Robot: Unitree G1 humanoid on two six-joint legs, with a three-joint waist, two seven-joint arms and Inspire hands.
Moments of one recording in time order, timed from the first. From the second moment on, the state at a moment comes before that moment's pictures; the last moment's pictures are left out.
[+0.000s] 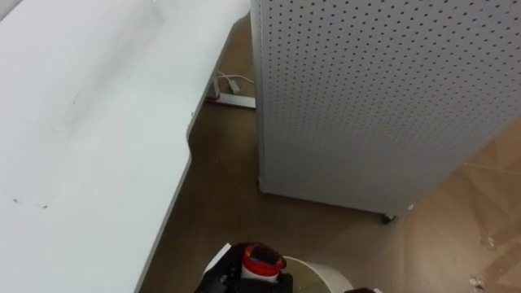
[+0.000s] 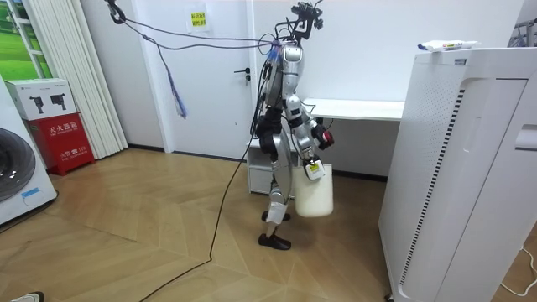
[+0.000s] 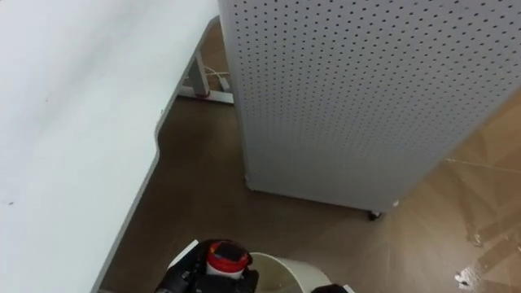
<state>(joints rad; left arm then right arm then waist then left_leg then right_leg) -0.17 0.17 -0.49 0.64 -0.29 -0.15 -0.08 -0.25 -0.21 0.31 1.12 0.20 -0.07 0.06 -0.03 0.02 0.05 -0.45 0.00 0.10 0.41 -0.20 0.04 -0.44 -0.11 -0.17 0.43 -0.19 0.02</state>
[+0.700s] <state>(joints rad) -0.16 0.14 -0.55 0.70 -0.27 -0.16 -0.09 -0.27 -0.19 0.31 1.13 0.27 -0.08 0.02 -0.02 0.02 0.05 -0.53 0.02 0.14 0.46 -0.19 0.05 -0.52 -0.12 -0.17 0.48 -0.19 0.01</state>
